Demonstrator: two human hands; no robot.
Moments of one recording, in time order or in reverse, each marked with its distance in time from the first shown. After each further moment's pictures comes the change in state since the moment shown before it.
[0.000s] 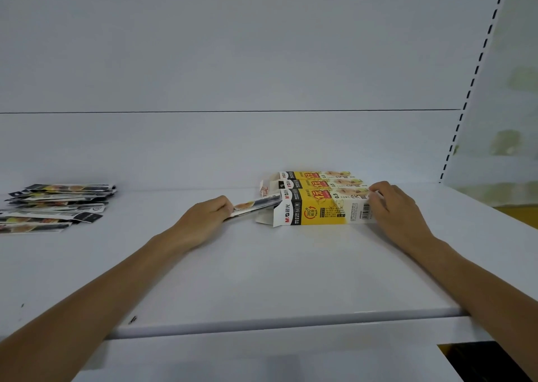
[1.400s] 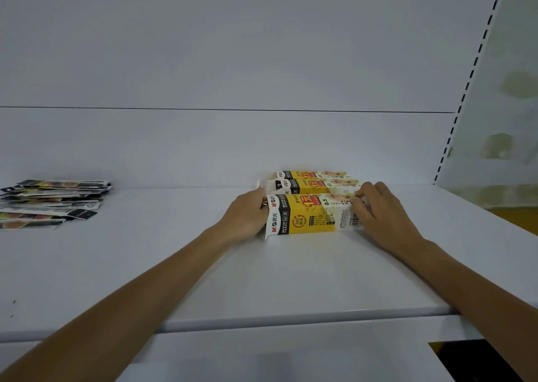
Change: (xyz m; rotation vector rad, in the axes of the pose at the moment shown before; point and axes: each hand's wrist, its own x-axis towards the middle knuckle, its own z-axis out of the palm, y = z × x) left_hand 0.012 0.059 0.043 0.088 0.004 0.111; right_hand -0.006 -0.011 0.002 -0.063 -0.044 -0.153
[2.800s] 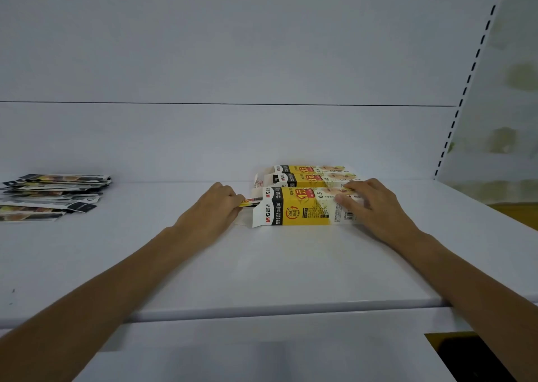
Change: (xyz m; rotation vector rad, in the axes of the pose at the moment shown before) left_hand -0.021 -0.037 -0.024 0.616 0.071 0.286; right_hand 0.003 0.007 -0.001 0.157 -0.105 0.093
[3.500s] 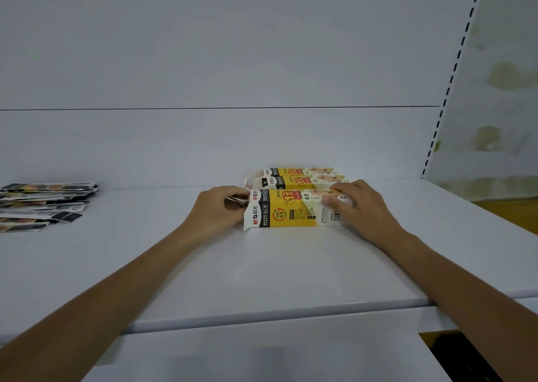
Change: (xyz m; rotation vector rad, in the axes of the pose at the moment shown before) left_hand 0.015 0.023 -0.004 -0.742 0.126 -0.263; right_hand 0.002 -0.002 0.001 0.083 -0.001 0.034
